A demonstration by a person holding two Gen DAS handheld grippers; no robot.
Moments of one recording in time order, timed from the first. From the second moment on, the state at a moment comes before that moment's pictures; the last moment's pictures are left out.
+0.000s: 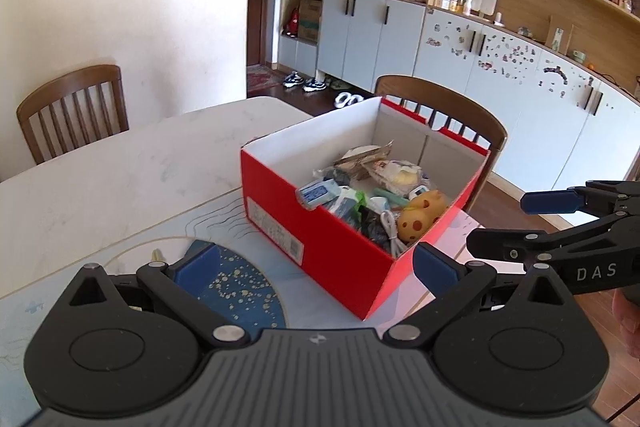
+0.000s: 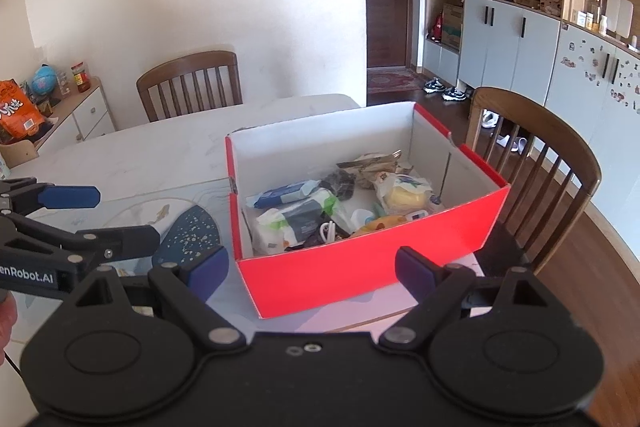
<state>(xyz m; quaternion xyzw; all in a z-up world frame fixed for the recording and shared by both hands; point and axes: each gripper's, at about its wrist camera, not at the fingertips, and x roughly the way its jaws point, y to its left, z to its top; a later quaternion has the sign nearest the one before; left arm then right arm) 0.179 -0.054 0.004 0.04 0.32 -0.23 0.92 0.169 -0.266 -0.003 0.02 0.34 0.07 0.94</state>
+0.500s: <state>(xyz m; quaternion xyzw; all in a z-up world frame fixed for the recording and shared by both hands) 0.169 -0.061 0.015 0.06 0.30 -0.24 0.92 0.163 -0.276 0.000 0.02 0.34 0.05 0.94</state>
